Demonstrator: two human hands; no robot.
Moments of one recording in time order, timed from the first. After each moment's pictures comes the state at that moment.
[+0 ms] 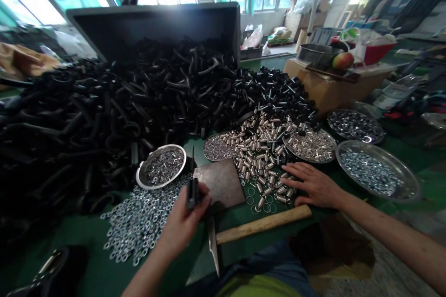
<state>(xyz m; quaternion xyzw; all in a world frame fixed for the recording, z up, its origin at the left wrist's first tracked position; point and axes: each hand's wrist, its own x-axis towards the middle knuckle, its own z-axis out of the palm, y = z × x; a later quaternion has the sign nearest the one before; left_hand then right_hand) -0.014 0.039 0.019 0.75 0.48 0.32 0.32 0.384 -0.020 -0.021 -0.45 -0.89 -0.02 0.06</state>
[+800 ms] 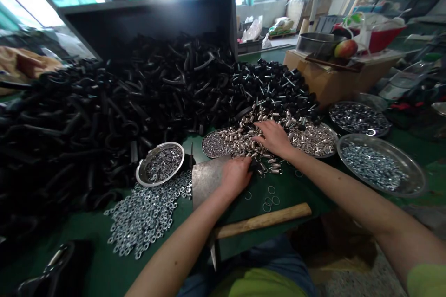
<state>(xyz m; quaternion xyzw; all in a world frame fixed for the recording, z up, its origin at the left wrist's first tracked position) 0.125 0.089 -0.004 0.90 0.42 0.08 0.12 0.320 0.118 0.005 -0.61 -0.76 -0.10 0.19</state>
